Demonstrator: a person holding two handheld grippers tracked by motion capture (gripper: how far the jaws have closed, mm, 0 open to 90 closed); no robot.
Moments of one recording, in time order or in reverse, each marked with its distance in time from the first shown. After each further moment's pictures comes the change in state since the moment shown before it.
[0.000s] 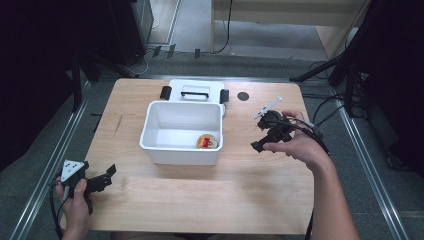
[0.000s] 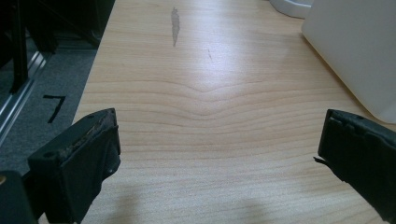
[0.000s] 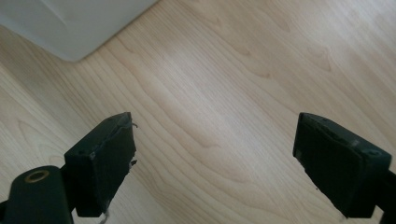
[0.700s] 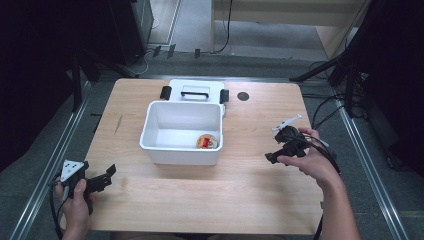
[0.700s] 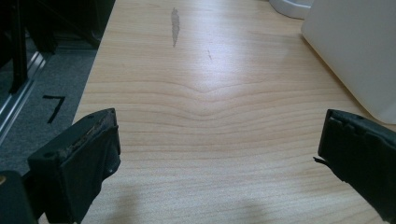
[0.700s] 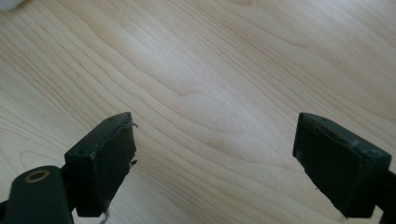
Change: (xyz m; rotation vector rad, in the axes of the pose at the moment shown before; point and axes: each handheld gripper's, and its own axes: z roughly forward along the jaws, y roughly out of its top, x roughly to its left) left arm 0.000 0.000 0.000 -0.001 0.001 0.000; right arm -0.018 -0.063 0.022 -0.005 -0.025 0.130
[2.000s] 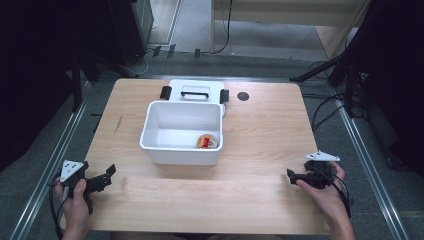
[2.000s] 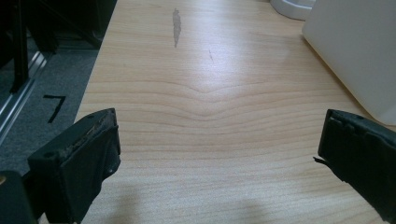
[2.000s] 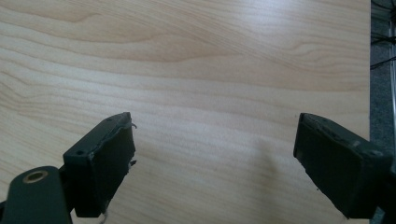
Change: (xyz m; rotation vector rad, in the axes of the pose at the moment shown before) left arm 0.000 0.000 0.000 -0.002 0.003 -0.007; right arm -0.012 -0.124 0.021 -0.246 -0.159 0.339
